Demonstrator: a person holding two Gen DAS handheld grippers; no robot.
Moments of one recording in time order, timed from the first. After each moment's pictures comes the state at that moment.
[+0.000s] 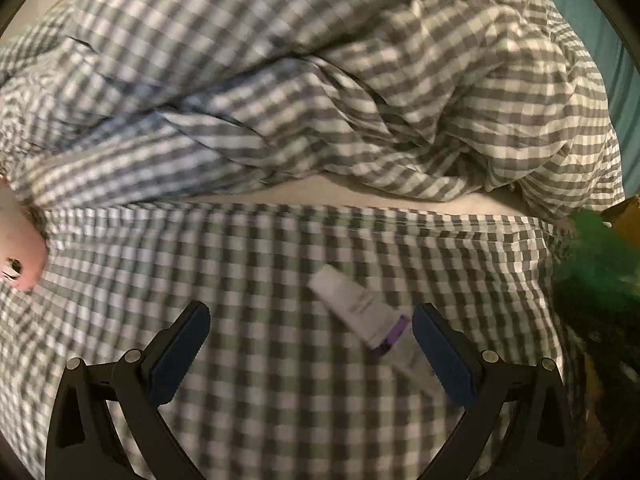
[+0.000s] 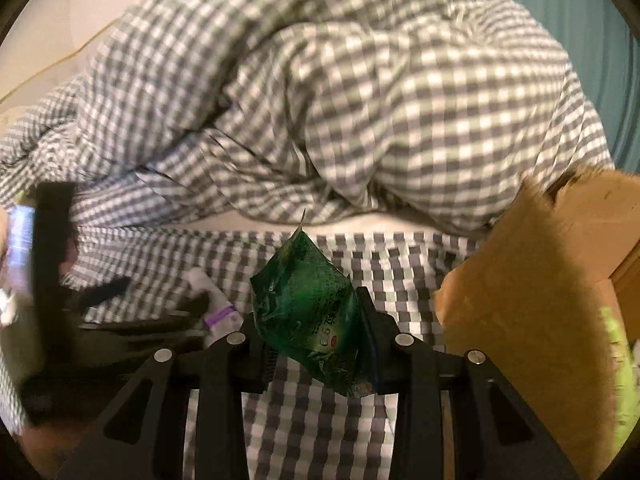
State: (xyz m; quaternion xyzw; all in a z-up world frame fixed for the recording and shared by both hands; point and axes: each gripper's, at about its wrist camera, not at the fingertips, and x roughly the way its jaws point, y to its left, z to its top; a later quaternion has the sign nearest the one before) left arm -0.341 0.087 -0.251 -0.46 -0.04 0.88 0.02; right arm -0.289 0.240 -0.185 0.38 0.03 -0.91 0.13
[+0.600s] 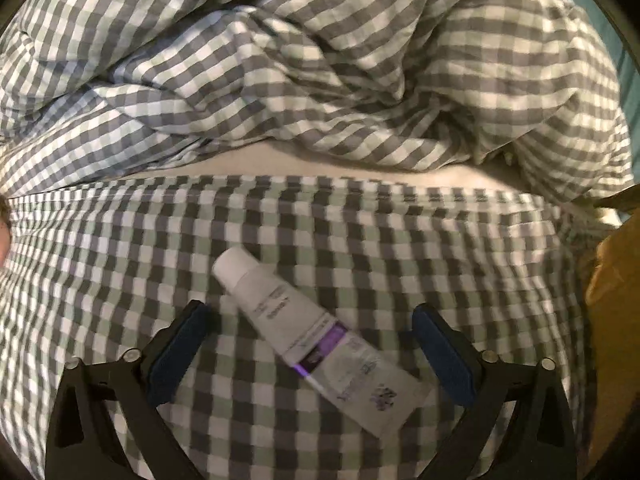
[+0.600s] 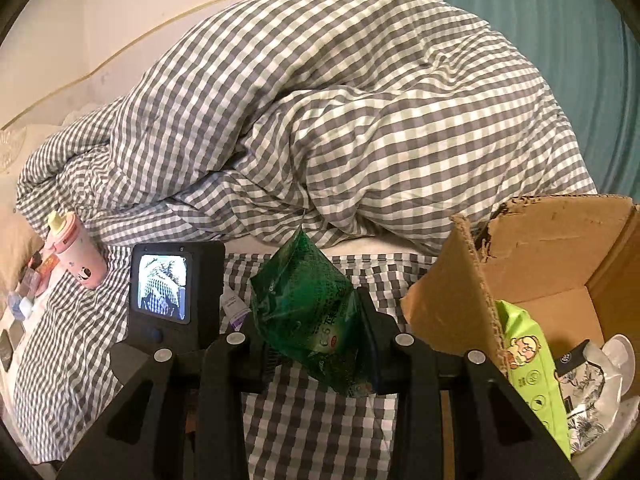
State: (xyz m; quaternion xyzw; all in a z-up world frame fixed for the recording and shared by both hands) left arm -0.361 0.135 -0.285 -0.47 -0.04 0.88 0.02; right arm -0.258 0.263 -0.146 0.36 0.00 -0.92 0.14
